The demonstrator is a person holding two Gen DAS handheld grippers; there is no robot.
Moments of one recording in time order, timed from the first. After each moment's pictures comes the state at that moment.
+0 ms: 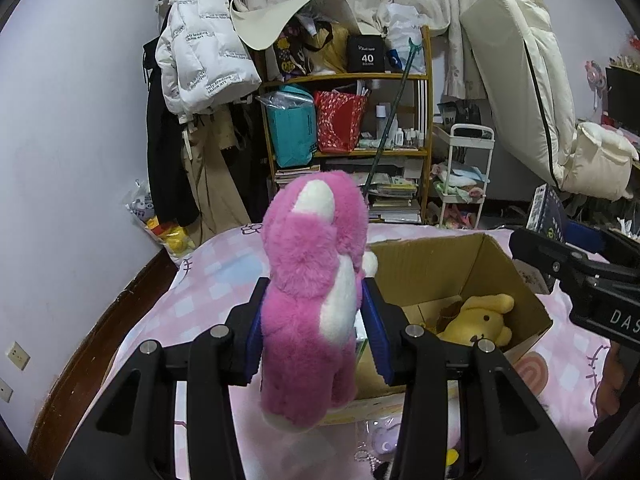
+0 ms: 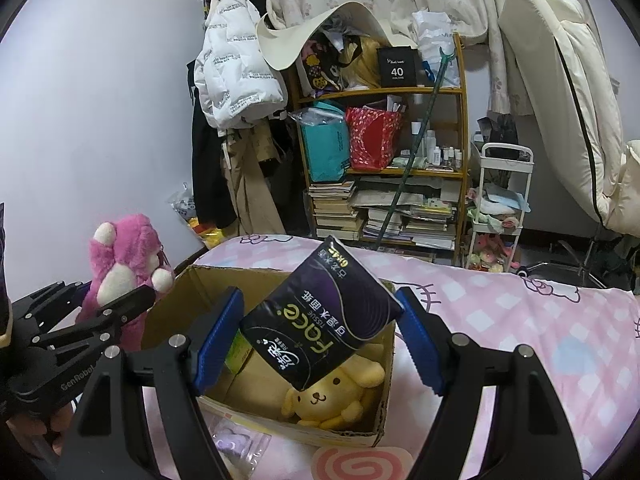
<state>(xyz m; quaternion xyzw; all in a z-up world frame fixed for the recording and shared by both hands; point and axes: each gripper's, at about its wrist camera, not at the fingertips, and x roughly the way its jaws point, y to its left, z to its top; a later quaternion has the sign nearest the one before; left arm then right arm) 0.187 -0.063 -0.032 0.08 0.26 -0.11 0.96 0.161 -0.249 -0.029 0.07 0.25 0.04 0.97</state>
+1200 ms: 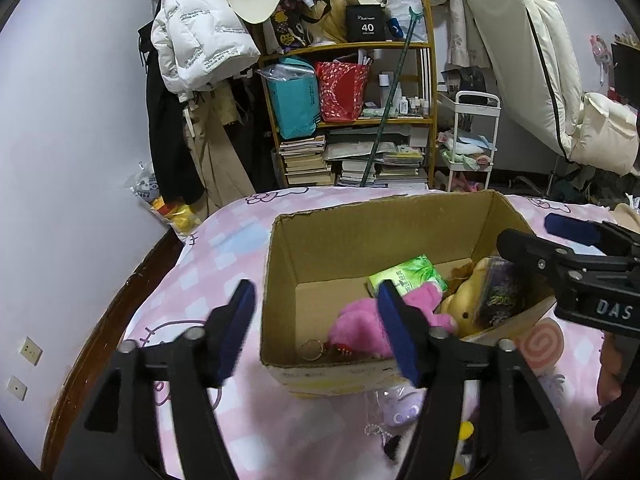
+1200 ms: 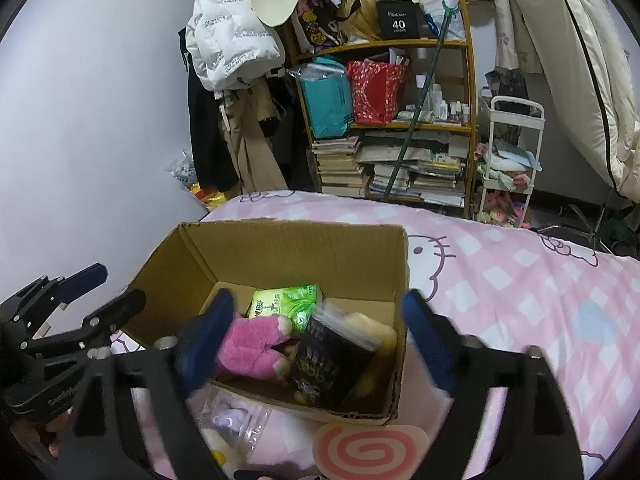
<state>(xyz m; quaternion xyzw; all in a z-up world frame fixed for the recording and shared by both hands) 0.182 -0.062 -0.049 0.10 0.31 -0.09 0.94 0.178 -0.252 -0.064 0.09 0.31 0.05 0.94</state>
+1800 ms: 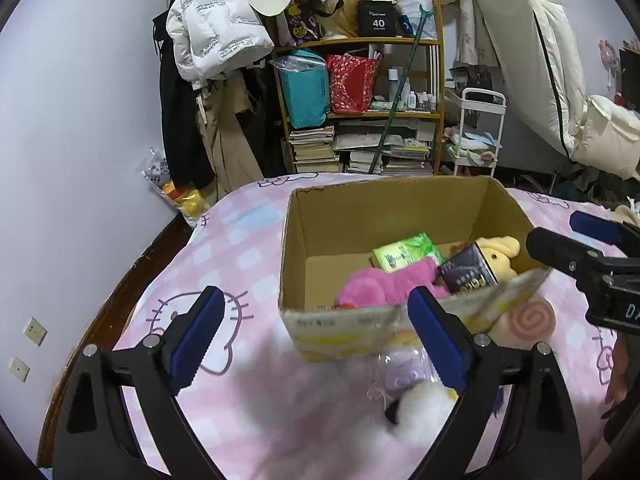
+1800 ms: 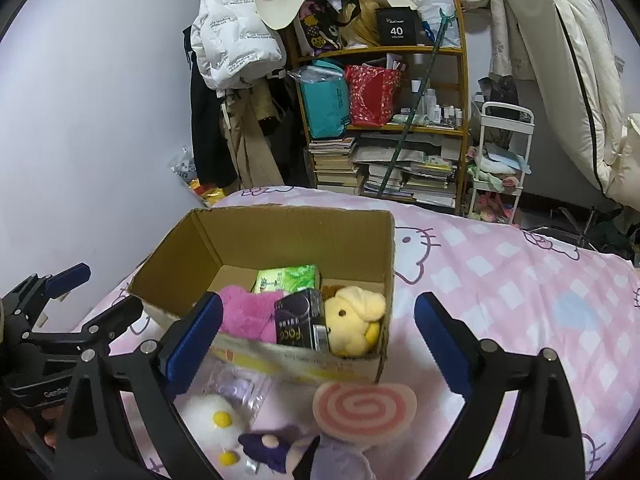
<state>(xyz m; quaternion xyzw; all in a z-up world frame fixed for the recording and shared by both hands) 0.152 -0.048 -0.049 0.09 0.32 -0.08 0.94 0.132 -0.247 -0.055 0.07 0.32 0.04 0.94</state>
